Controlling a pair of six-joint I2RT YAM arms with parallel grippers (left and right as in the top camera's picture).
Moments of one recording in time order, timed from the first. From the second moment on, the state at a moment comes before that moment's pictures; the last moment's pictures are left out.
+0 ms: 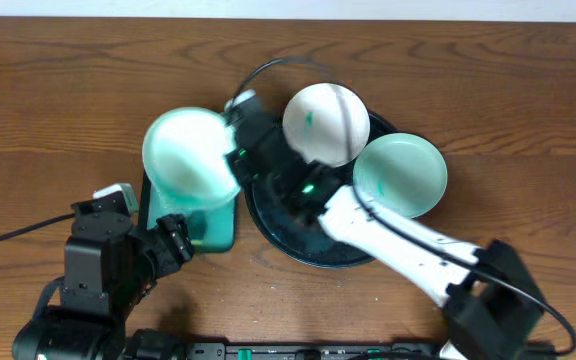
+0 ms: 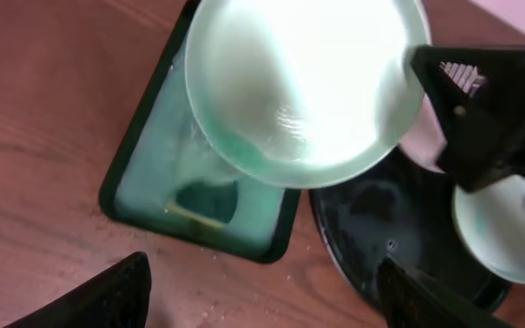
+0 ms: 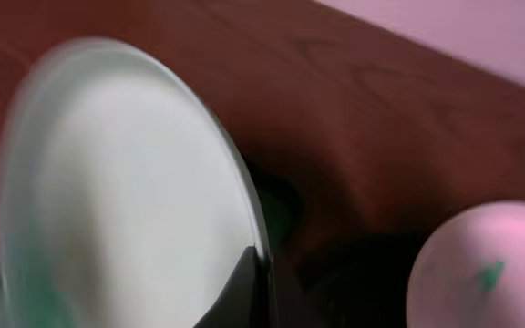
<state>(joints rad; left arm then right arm) -0.18 0.67 0.99 -1.14 -0.04 -0.55 0.89 1.79 1.33 -0.13 0.23 0.19</state>
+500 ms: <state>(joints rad) -0.18 0.67 0.99 -1.18 -0.04 -0.55 1.08 1.71 1.33 0.01 0.72 -0.21</state>
